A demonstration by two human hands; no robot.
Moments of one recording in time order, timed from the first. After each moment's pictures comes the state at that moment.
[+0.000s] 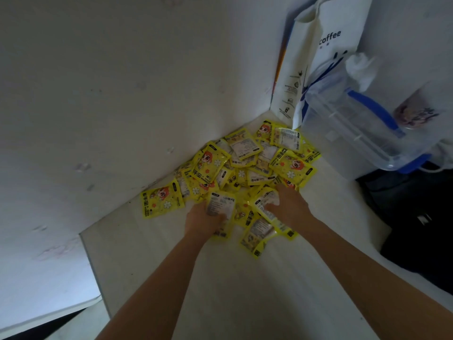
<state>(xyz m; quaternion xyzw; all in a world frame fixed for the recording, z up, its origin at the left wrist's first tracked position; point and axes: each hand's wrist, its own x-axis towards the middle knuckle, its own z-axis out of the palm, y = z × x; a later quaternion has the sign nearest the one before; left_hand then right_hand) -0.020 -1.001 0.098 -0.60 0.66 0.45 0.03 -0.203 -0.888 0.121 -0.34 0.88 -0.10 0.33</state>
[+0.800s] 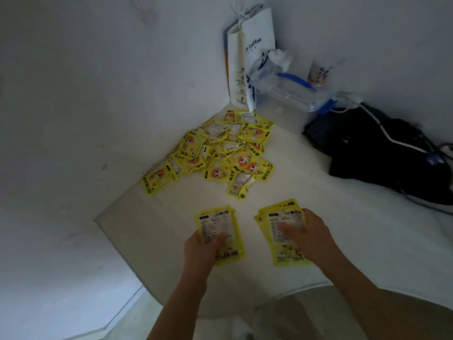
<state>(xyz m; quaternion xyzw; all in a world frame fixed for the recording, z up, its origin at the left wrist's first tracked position) 0.130 -0.822 0.169 -0.53 0.56 0.63 -0.13 -0.026 -0.665 0.184 -0.10 0.87 -0.38 0.29</state>
